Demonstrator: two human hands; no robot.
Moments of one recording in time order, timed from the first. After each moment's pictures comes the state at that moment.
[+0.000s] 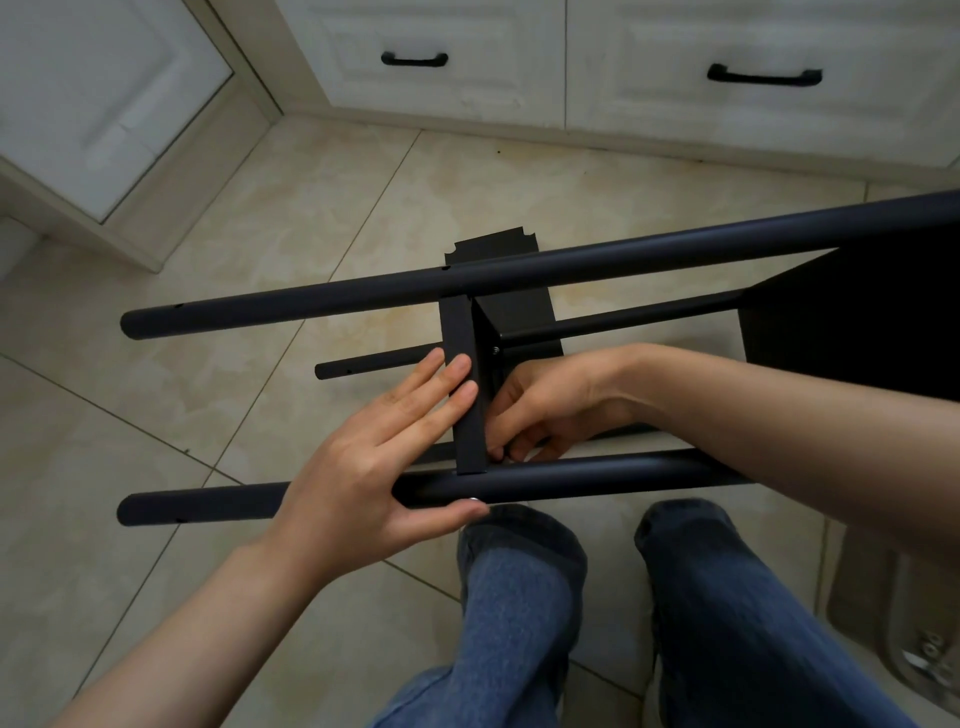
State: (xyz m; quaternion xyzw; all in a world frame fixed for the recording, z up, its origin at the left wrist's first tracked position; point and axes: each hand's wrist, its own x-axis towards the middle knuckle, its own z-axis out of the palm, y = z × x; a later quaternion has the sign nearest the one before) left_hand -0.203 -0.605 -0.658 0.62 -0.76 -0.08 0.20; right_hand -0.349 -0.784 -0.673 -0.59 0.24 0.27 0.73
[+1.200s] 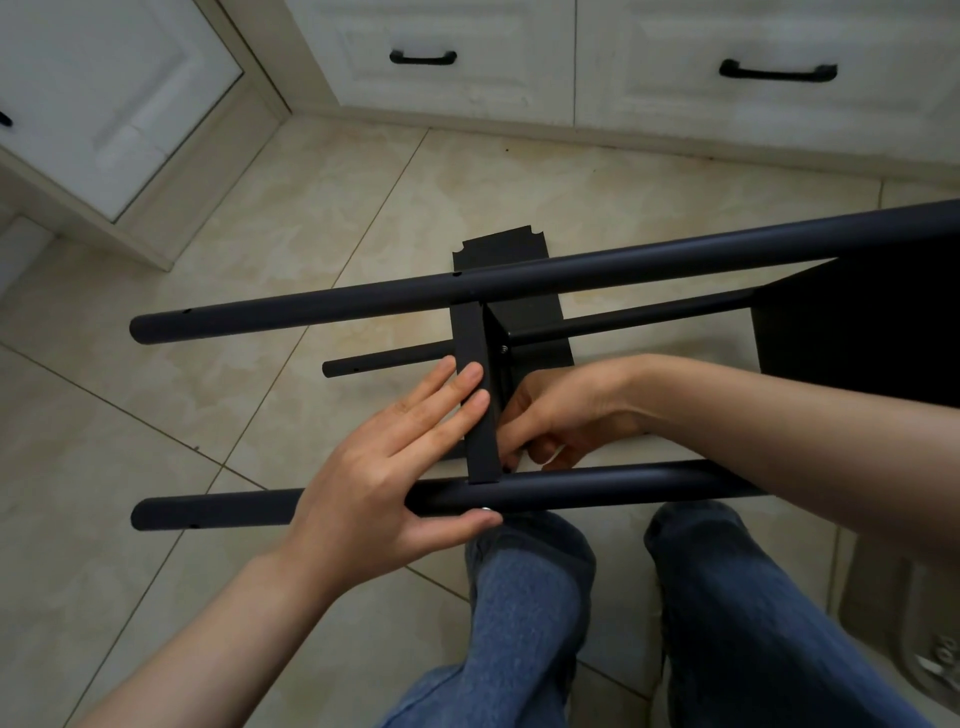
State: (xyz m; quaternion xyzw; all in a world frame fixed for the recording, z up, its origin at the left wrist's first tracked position) left_hand -0.207 -0.599 -0.662 0.62 -0.75 -0.07 0.20; right_hand -0.350 -0.778 -0.677 -0.58 0.25 0.27 0.72
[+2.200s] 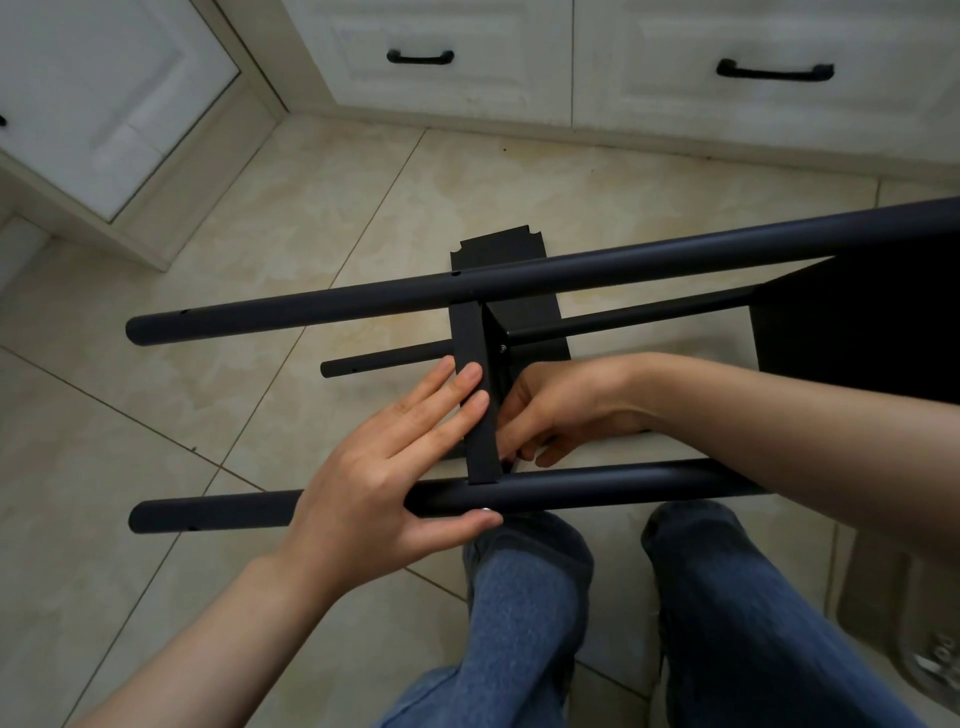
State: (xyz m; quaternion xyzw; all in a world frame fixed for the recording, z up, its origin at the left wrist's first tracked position) left_hand -0.209 -0.600 -0.662 0.62 -0.75 -0.07 0.20; right_hand -0.351 -0.781 -0.678 -0.61 0.25 0.25 0.70
